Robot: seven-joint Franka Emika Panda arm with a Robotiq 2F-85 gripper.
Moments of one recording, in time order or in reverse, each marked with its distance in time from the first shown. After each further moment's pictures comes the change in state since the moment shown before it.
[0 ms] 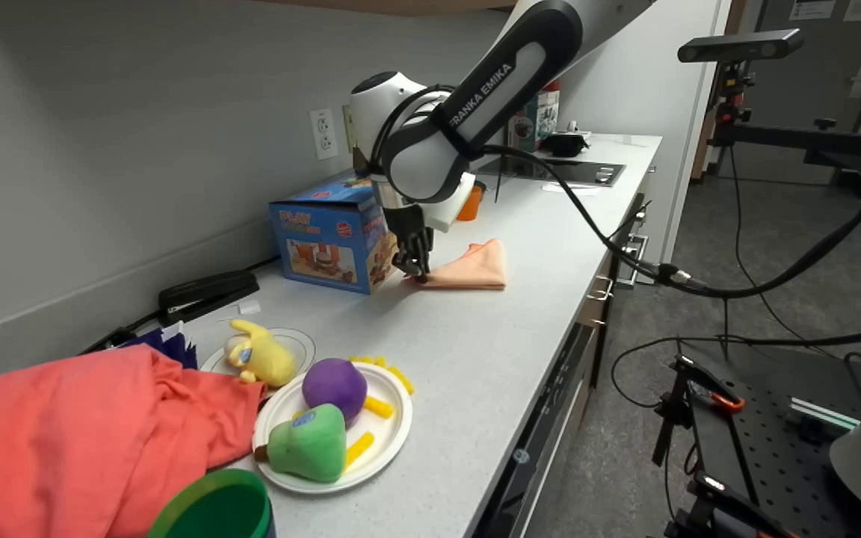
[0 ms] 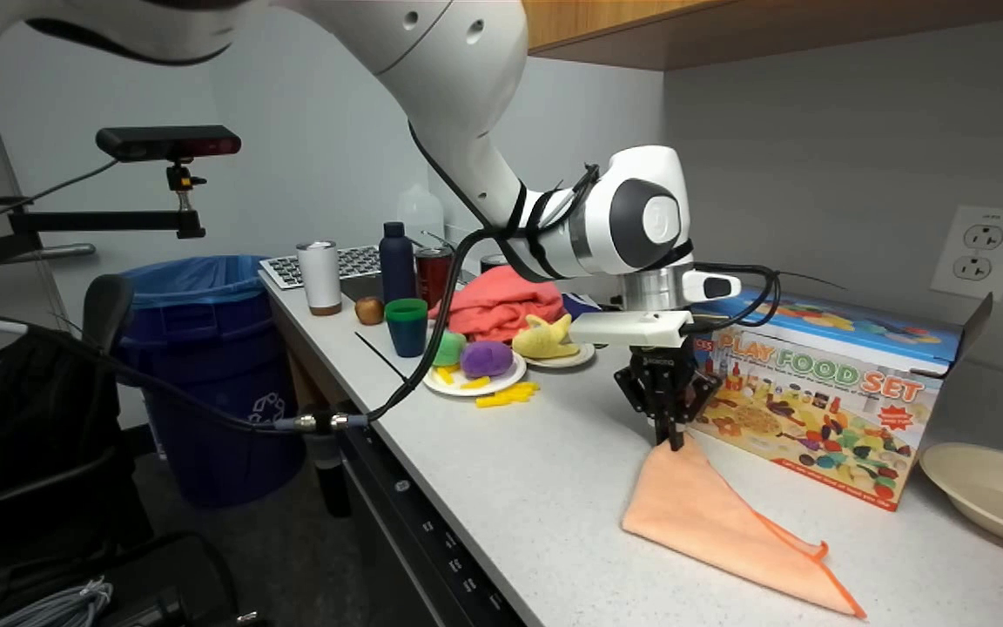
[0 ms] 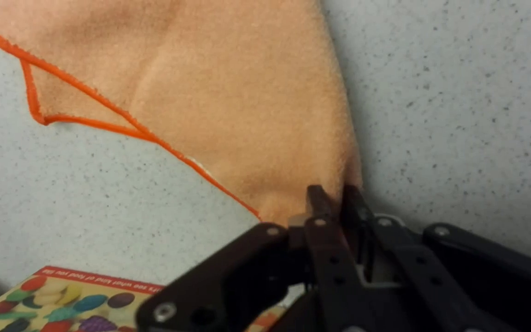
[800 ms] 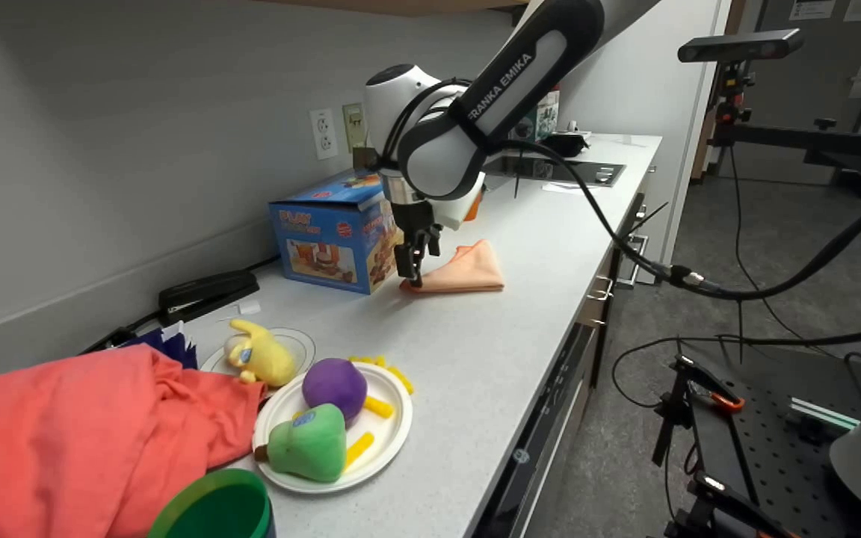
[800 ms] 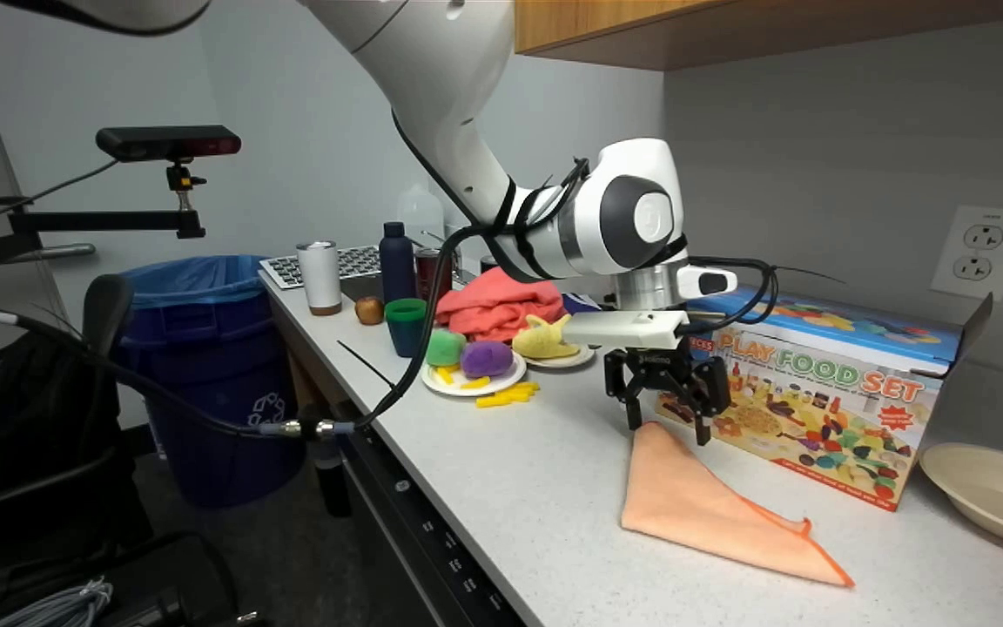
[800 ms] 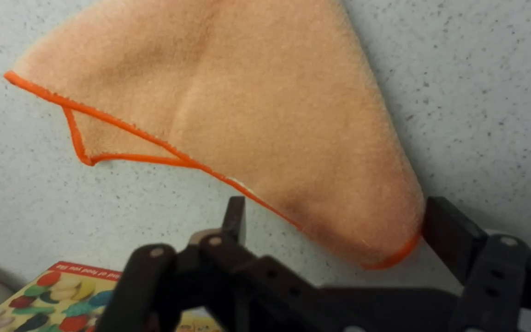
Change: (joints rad) arm -0.004 -0.061 -0.003 -0.090 -0.014 0.076 0.001
